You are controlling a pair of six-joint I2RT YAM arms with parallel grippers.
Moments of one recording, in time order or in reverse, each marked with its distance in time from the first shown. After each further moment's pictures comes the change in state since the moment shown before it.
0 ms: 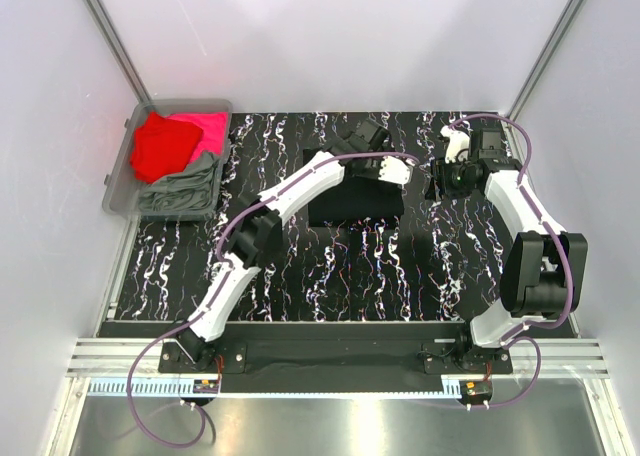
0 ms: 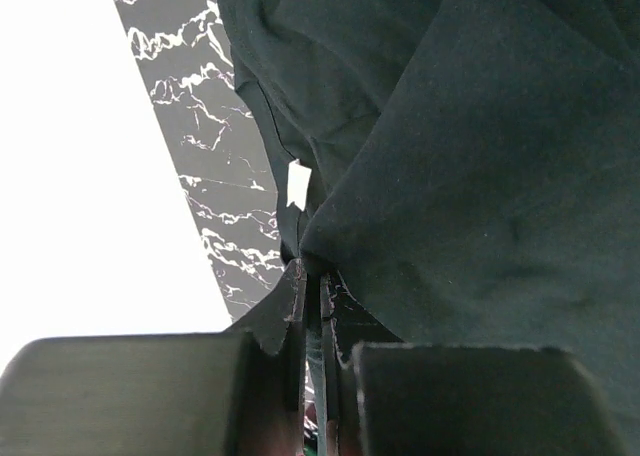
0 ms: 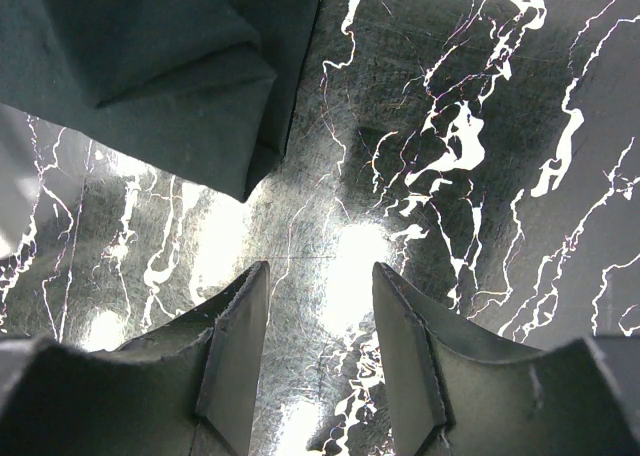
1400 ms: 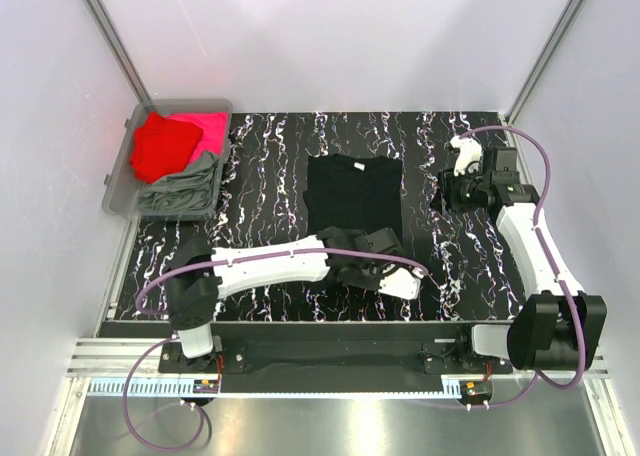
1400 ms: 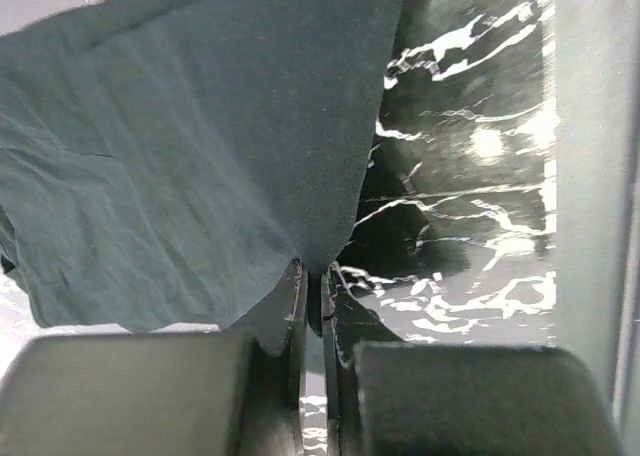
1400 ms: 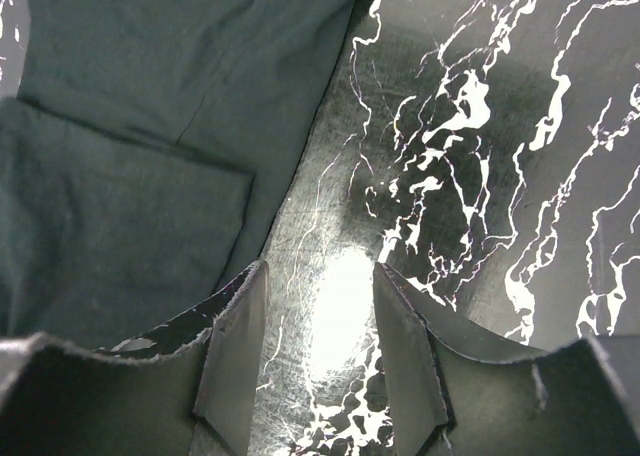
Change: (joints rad) left arm -0.476 -0.642 -0.884 -0.039 0.000 -0.465; right arm -0.003 -0.309 -0.166 -0.006 -0.003 0.005
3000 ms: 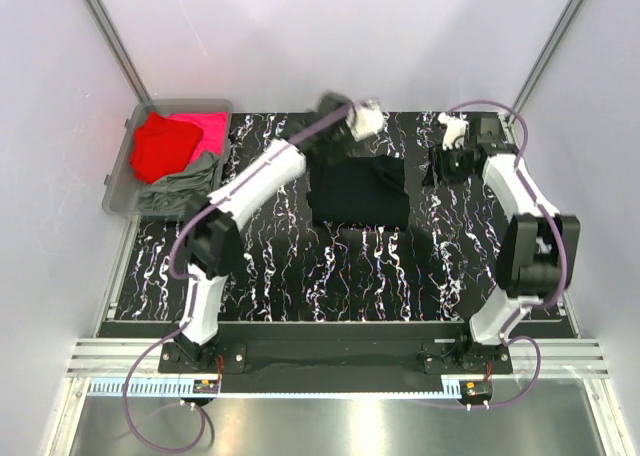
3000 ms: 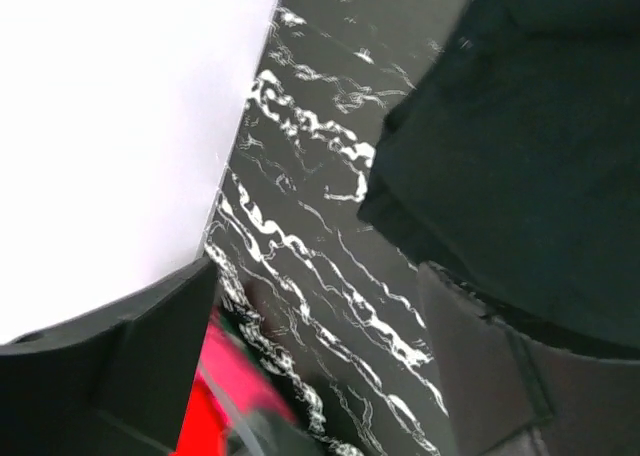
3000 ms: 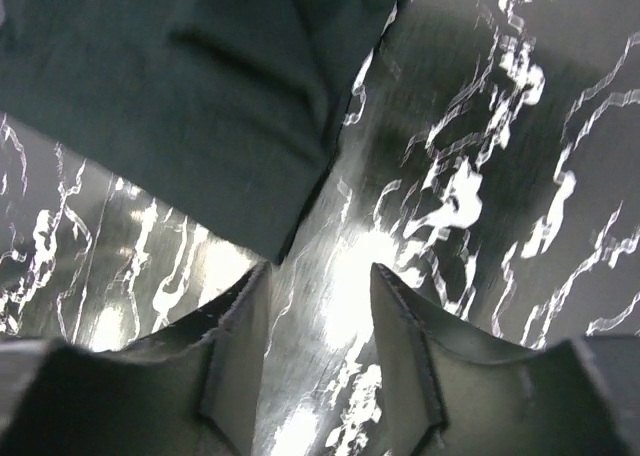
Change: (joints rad) left arm 0.537 0.321 0.537 0.269 -0.203 0.038; right arm -0.002 0.390 0.278 -0.013 -0.053 -0.025
